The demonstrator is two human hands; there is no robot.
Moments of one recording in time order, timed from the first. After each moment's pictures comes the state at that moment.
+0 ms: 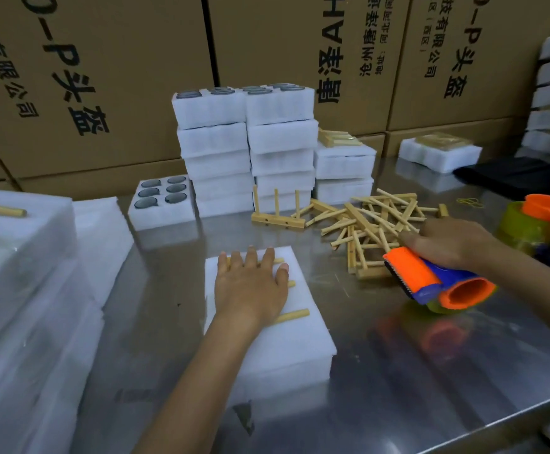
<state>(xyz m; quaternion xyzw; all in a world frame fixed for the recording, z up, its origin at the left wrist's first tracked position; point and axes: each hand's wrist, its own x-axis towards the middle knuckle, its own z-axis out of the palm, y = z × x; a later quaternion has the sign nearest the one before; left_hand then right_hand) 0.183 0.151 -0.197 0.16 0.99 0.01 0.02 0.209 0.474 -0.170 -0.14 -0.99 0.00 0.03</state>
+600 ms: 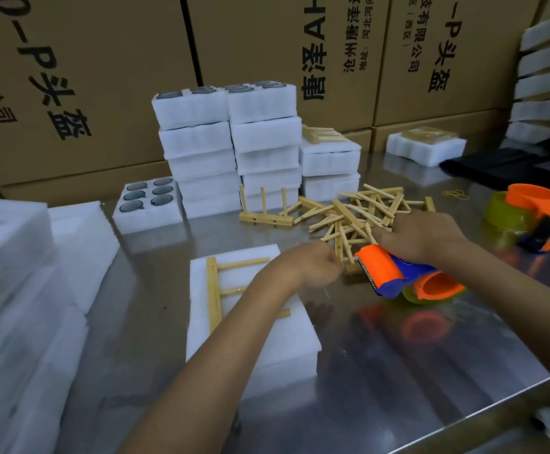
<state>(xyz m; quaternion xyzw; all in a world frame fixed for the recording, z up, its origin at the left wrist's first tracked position) 0.178 0.237 -0.164 0.31 0.91 0.19 0.19 0.203 0.454 -0.178 -0.15 -0.98 -0.04 0.10</state>
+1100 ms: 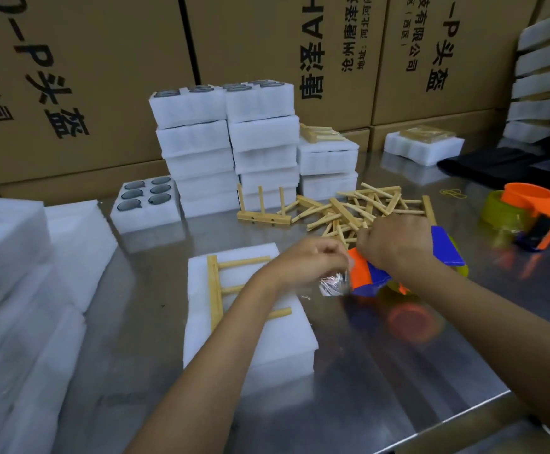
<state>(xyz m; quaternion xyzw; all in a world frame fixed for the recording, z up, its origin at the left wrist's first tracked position) 0.178 0.228 -0.179 0.33 0.77 0.49 0.23 0.196 0.404 -0.184 -0.24 -0.95 -0.13 0.14</state>
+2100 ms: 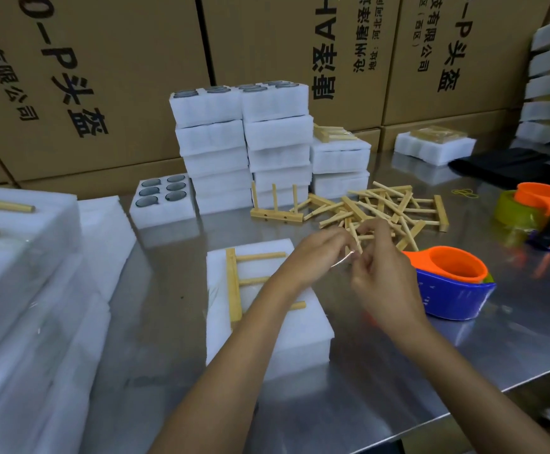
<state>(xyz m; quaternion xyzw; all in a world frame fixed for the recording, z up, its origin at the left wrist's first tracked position) 0.179 0.223 -0.191 0.29 0.77 0.54 0.16 0.269 0.326 -0.209 -0.10 -0.88 0.35 0.32</state>
